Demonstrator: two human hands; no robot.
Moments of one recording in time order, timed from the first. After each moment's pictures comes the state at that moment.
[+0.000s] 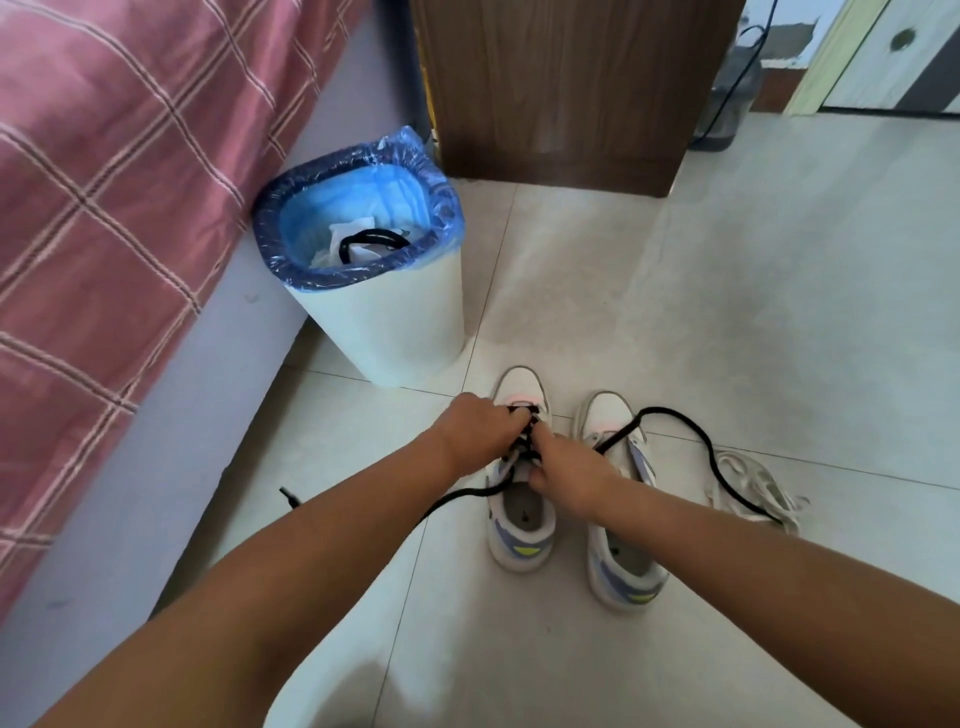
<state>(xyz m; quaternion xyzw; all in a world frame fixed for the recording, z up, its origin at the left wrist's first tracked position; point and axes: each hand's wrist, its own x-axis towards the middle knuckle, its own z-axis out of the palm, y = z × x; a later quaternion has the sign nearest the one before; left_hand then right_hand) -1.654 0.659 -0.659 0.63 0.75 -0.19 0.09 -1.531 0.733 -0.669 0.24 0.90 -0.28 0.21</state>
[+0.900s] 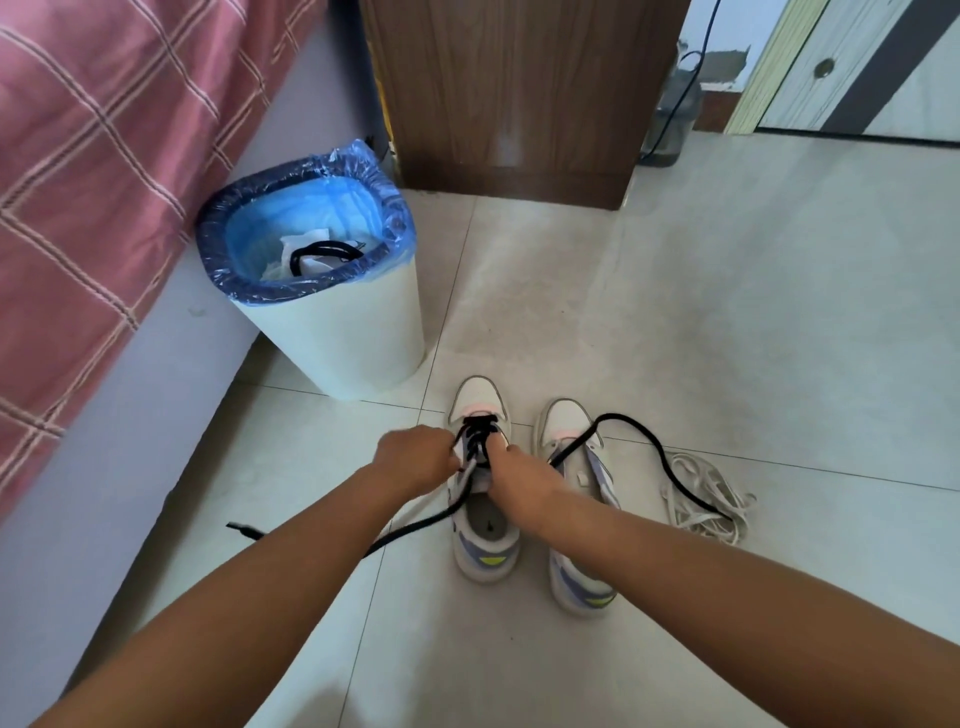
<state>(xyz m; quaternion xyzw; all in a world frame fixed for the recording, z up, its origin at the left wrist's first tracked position) -1.662 0.640 -0.668 0.43 0.85 -0.06 0.28 -1.535 0.722 -0.669 0.27 0.90 -0.25 0.22</state>
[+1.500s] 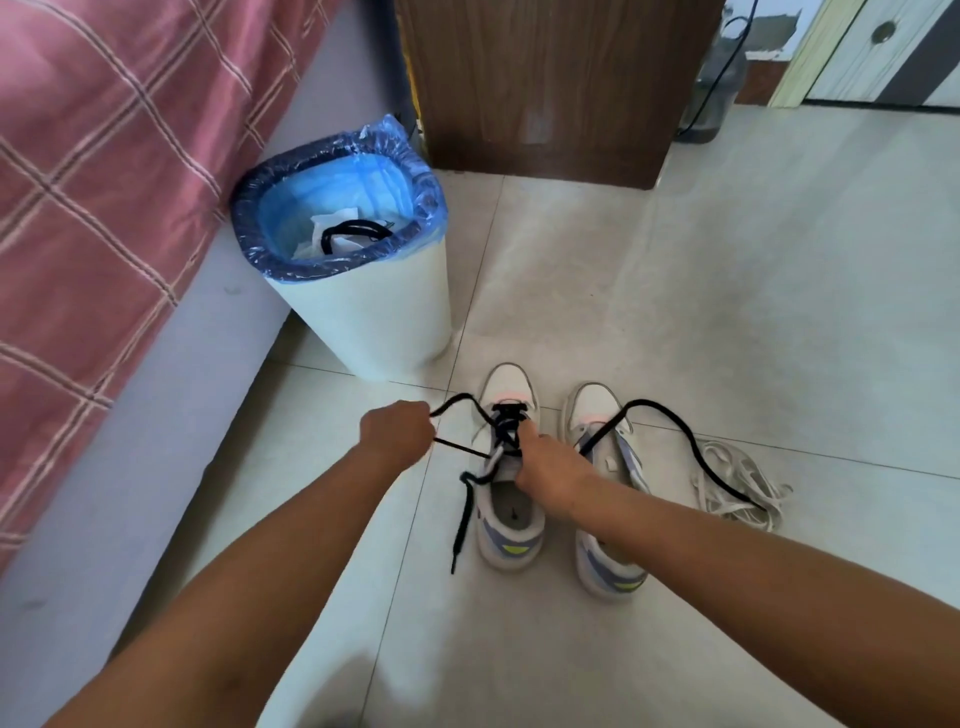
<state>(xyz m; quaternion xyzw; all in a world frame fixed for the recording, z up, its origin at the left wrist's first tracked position) -1.688 0.616 -0.672 0.34 0.90 -0.08 0.25 -1.535 0.723 -0.672 0.29 0.88 -0.30 0.23</state>
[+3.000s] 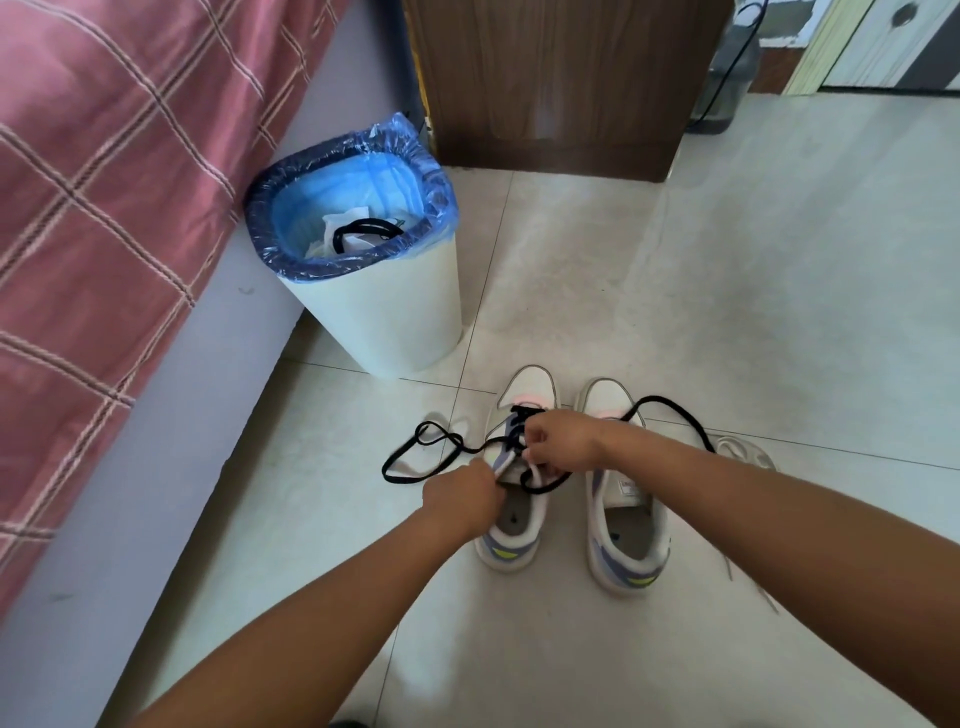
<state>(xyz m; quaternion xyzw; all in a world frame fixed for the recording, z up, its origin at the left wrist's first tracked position) -1.606 0.612 -0.691 0.35 0.88 -0.08 0.30 -1.548 0.751 -0.647 0.21 0.85 -0.37 0.30</state>
